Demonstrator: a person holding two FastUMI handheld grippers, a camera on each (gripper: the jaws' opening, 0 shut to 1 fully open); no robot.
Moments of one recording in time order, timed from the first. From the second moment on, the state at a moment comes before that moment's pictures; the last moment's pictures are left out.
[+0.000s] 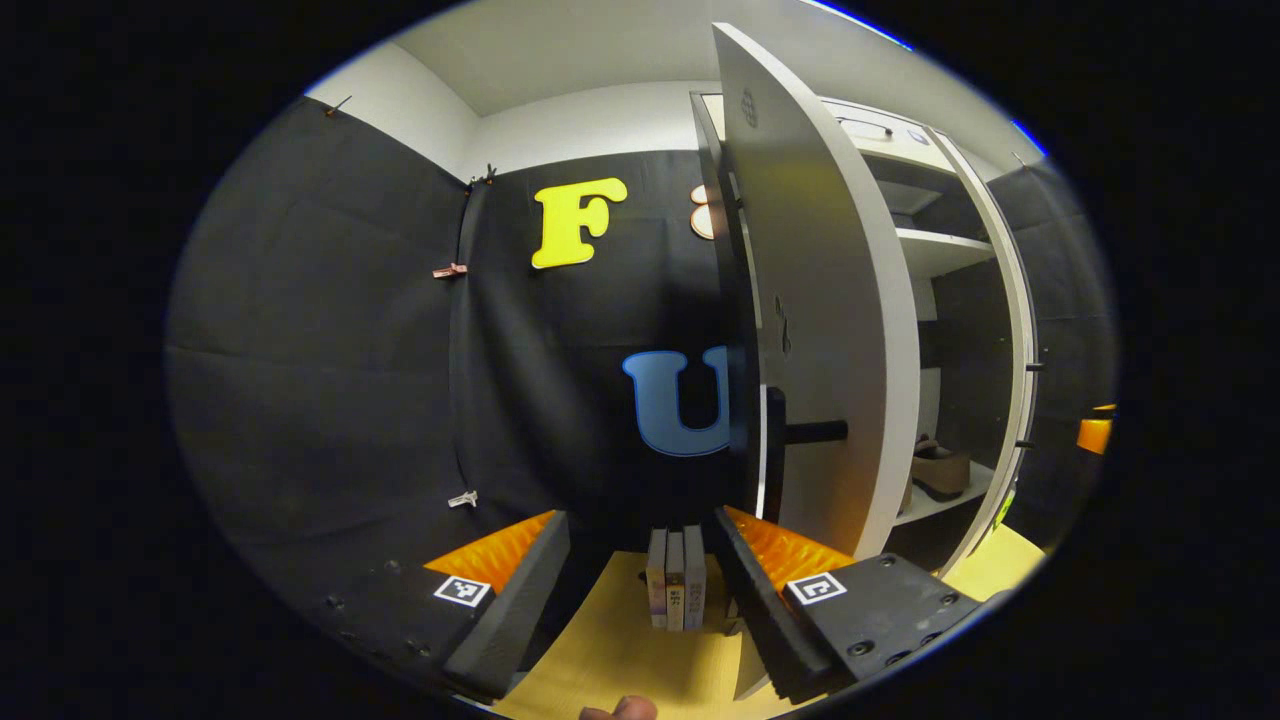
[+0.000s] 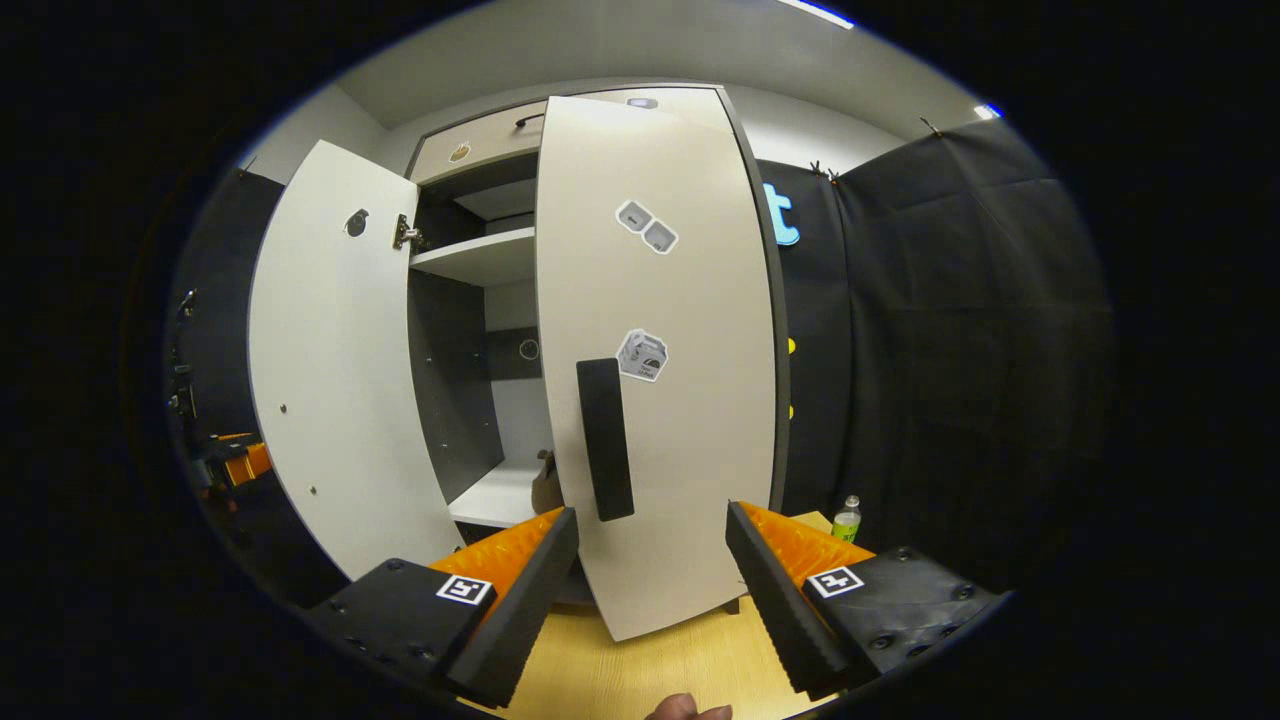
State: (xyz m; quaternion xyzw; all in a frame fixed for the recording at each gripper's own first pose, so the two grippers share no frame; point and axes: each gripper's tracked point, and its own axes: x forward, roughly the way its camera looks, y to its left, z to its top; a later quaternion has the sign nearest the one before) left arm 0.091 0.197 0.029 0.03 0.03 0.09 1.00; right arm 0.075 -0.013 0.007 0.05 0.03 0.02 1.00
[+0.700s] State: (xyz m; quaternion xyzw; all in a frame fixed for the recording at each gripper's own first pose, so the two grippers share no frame) left arm 0.101 0.084 0.027 0.00 0.03 0.03 1.00; right arm 0.075 -0.035 0.010 0.07 0.03 0.04 1.00
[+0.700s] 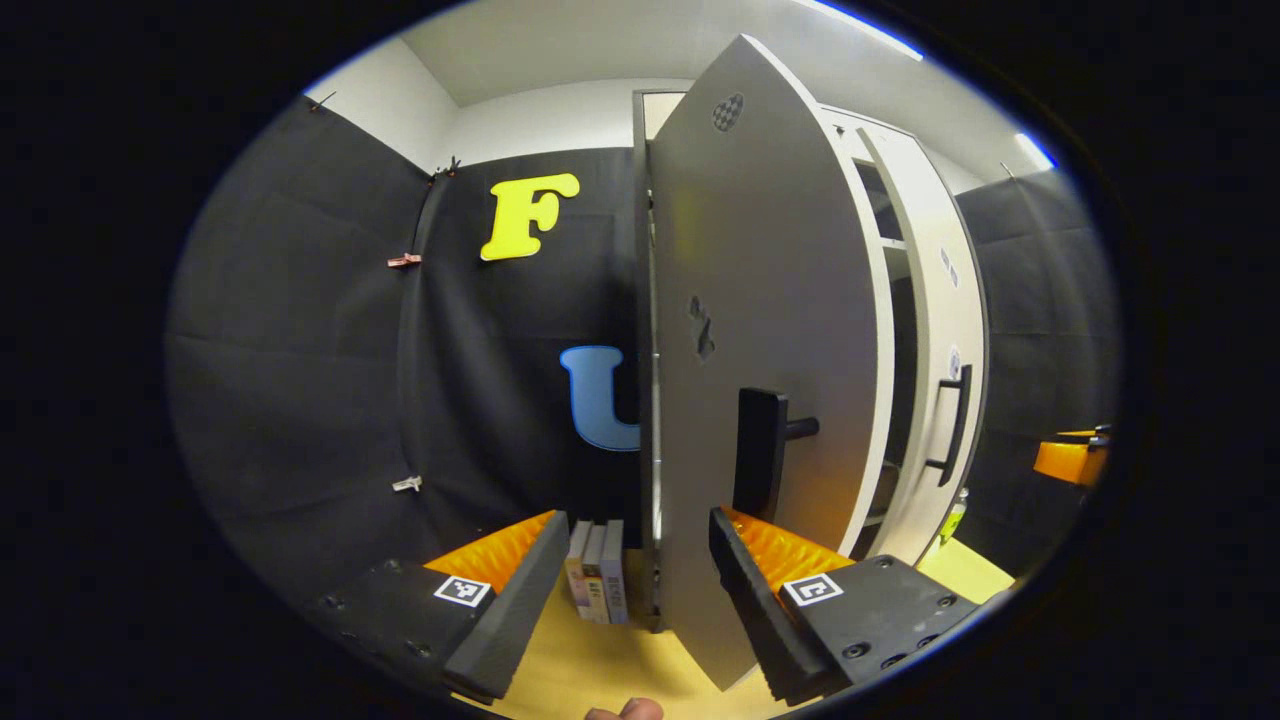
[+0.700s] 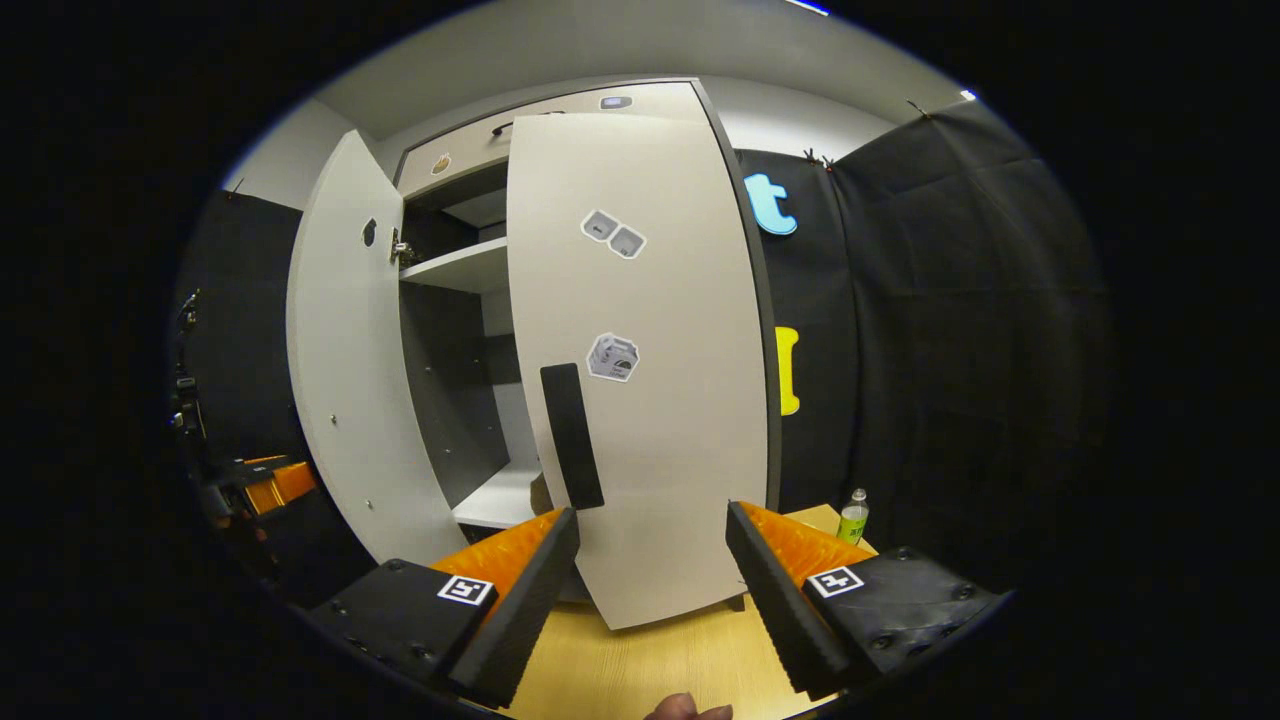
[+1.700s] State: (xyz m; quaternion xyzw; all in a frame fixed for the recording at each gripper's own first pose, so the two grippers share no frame) left arm 0.099 -0.032 0.021 0.00 0.03 -0.04 1.00; right arm 0.067 -0.050 0.020 0.07 0.03 0.05 1.00
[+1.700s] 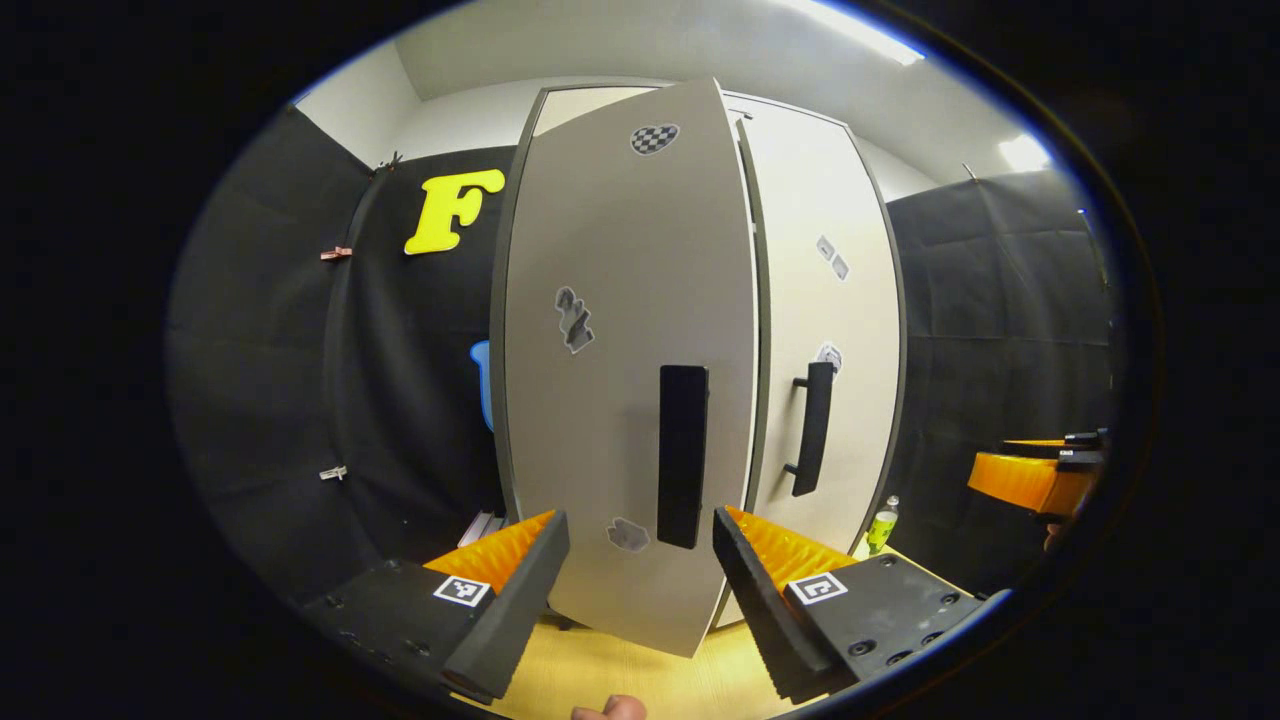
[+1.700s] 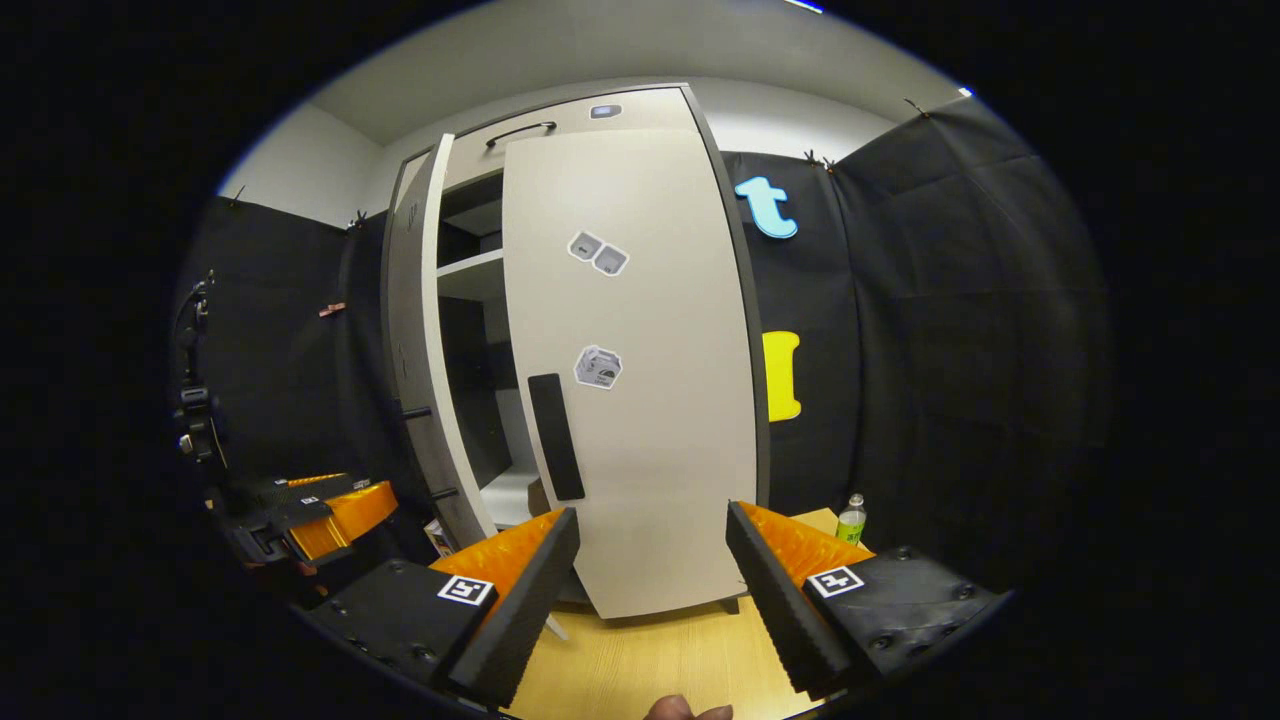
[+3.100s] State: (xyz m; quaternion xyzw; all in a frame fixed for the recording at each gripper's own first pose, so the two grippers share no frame) left arm 0.049 -0.008 0.028 0.01 0.02 -0.03 1.00; right arm 0.039 -0.025 0.036 0.04 -0.01 0.04 1.00
